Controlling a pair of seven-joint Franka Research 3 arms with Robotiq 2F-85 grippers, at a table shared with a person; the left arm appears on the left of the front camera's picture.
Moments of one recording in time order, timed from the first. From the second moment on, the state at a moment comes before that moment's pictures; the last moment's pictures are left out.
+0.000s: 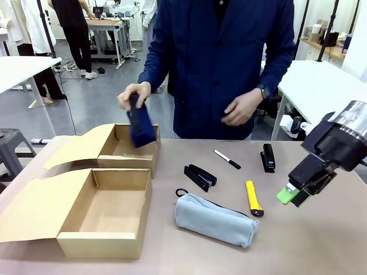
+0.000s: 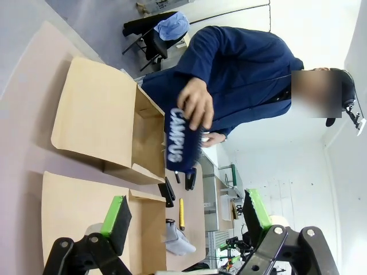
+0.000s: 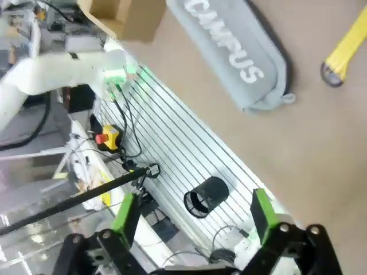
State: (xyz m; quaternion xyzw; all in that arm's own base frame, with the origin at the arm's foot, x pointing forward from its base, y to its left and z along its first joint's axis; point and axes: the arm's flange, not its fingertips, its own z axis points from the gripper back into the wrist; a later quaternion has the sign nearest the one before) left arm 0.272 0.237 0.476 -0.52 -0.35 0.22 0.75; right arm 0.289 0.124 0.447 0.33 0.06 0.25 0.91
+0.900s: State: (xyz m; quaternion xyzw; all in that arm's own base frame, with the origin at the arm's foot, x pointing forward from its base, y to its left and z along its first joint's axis) left arm 0.272 0.238 0.476 -0.52 -0.35 0.22 0.75; right arm 0.378 0.361 0.426 -0.02 0.04 0.07 1.00
